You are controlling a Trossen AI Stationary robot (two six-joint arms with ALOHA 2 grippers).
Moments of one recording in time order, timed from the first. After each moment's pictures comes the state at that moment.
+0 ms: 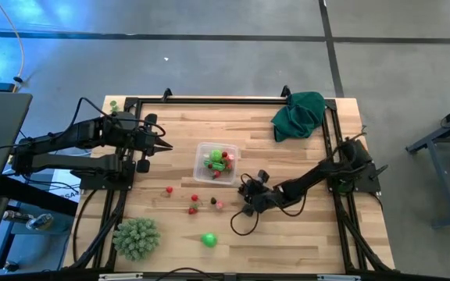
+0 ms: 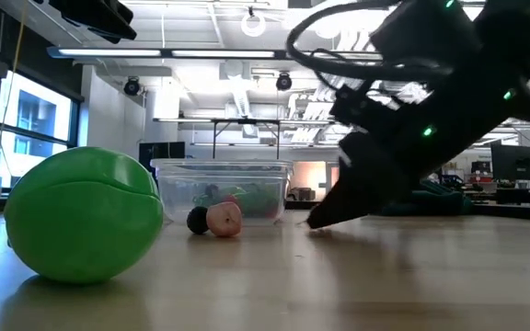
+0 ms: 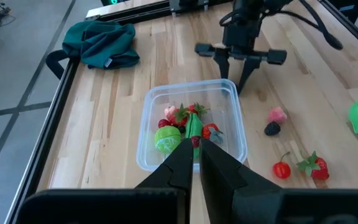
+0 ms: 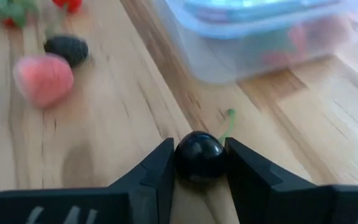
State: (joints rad) left arm 0.31 0.69 0.82 -0.71 0.12 0.31; right arm 0.37 1.93 0.77 0.37 0.60 0.55
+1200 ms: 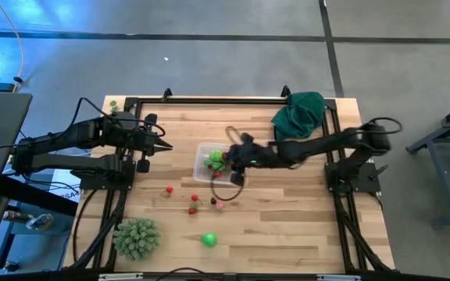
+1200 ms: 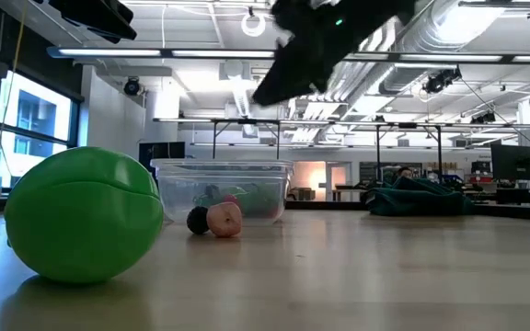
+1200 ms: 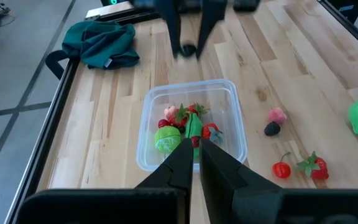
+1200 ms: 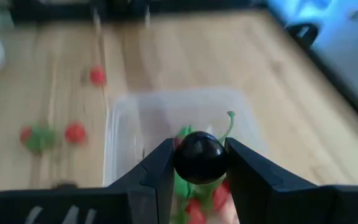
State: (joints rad) left arm 0.31 0.68 0.82 -0.71 0.12 0.31; right arm 0.06 1.64 1.11 -0.08 0.28 0.11
